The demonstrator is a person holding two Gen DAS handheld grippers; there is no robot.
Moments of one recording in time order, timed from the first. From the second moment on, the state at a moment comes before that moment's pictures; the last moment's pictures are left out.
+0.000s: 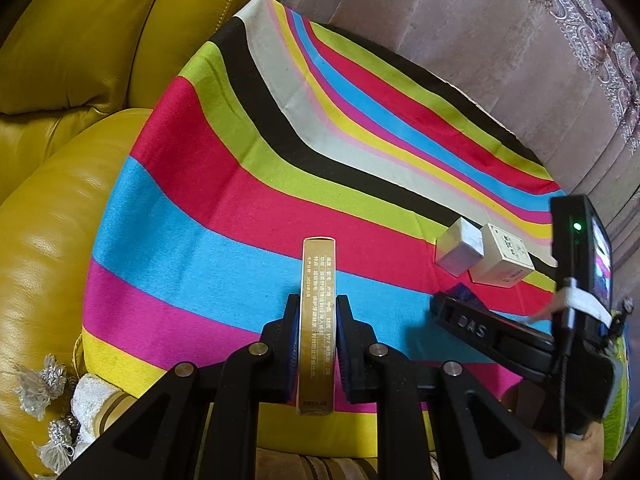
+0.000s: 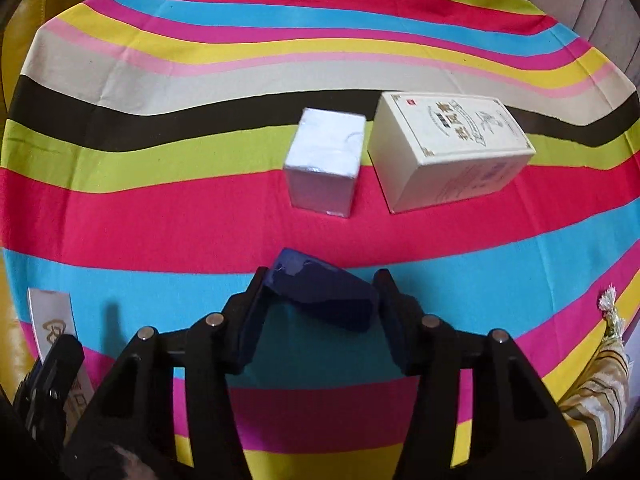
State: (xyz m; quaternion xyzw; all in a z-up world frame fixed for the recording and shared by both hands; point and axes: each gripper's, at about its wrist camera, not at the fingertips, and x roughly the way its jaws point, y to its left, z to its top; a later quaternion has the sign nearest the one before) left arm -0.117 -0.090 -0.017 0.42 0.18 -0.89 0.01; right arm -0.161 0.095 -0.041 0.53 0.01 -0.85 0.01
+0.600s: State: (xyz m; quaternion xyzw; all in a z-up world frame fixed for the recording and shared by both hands) left arm -0.102 -0.039 0.007 0.41 0.17 -0.89 -0.06; right arm -0.107 0.174 0.002 0.49 0.02 -0.87 -0.02
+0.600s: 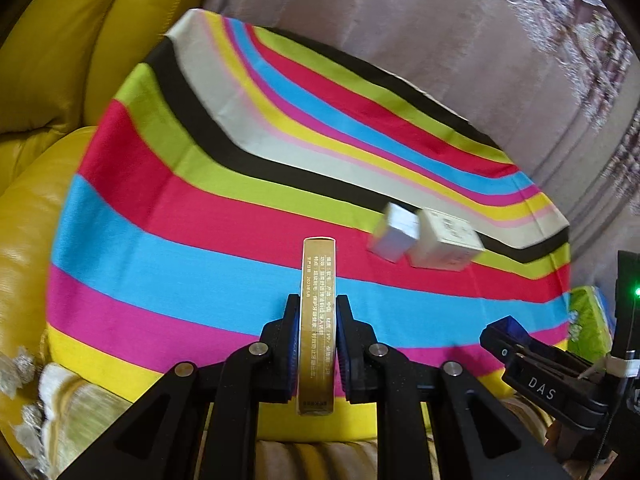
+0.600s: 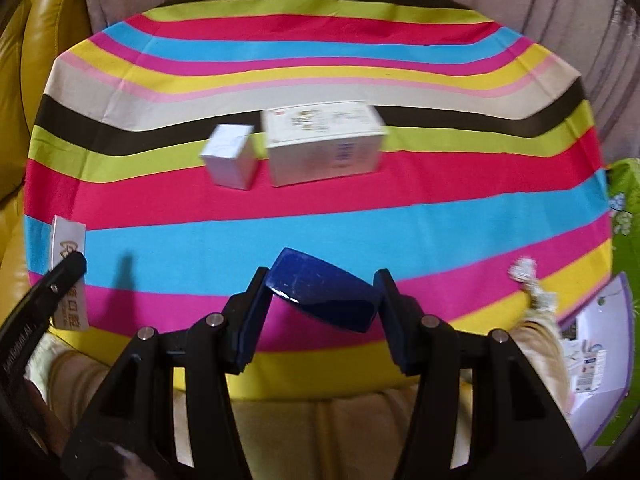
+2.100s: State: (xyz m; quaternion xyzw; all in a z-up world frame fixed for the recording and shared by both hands) left arm 0.019 0.294 0.027 0.45 -0.03 -0.81 -0.38; right arm 0.048 0.485 0.015 0.48 -0.13 -0.83 -0.25
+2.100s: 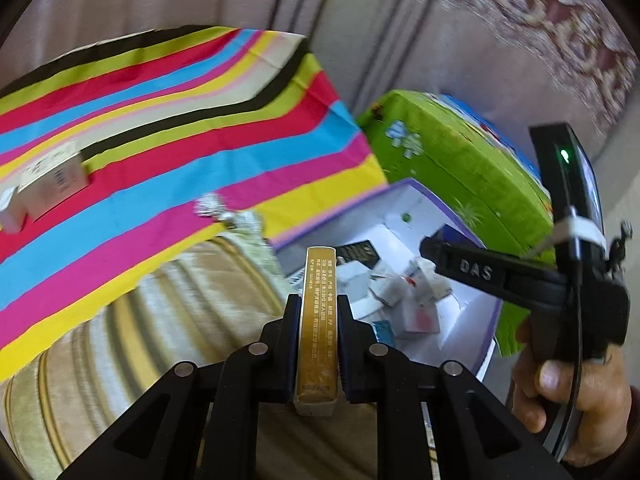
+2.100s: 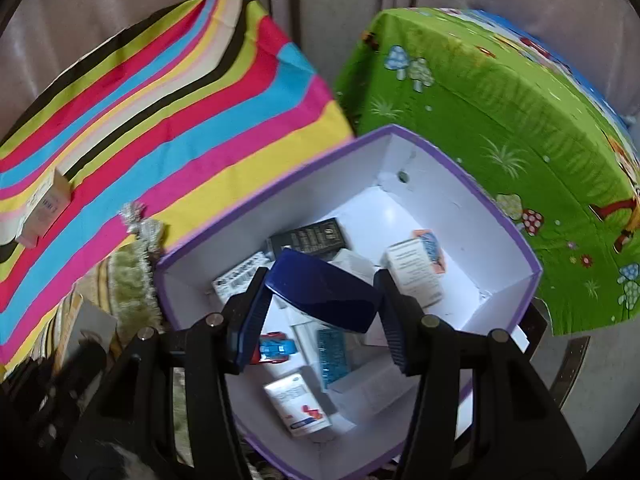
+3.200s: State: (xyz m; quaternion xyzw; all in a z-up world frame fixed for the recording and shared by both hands) left arm 0.009 0.283 0.026 0.45 0.02 -0.80 -0.40; right arm 0.048 0.484 0.020 0.48 -0.12 -0.83 -0.25
